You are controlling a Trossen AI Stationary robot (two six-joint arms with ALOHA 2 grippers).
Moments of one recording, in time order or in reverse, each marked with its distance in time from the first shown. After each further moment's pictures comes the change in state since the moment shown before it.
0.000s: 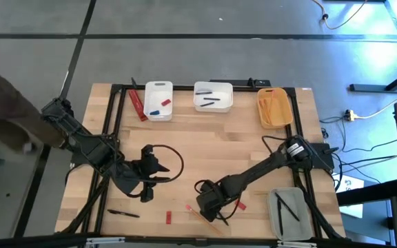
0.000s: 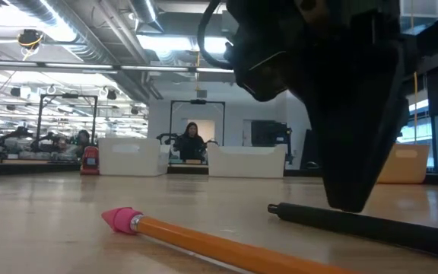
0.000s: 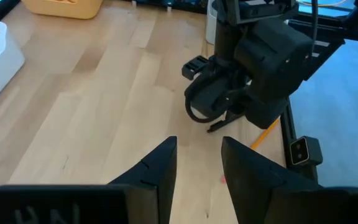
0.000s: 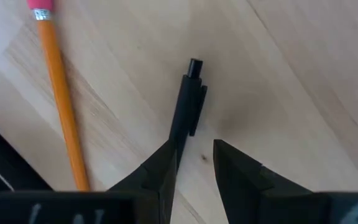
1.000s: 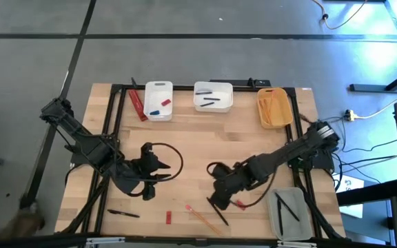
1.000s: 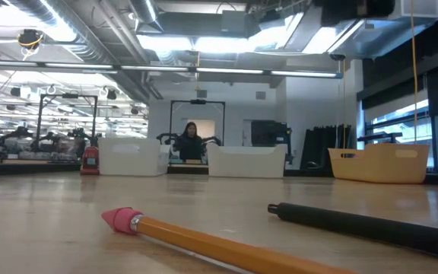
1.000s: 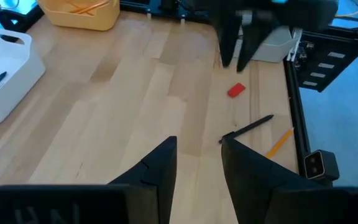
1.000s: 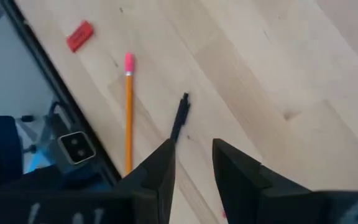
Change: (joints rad) left arm 0.001 0.000 0.000 0.004 -0.068 0.000; right arm 0.002 -0.360 0.000 -0.182 0.179 -0.059
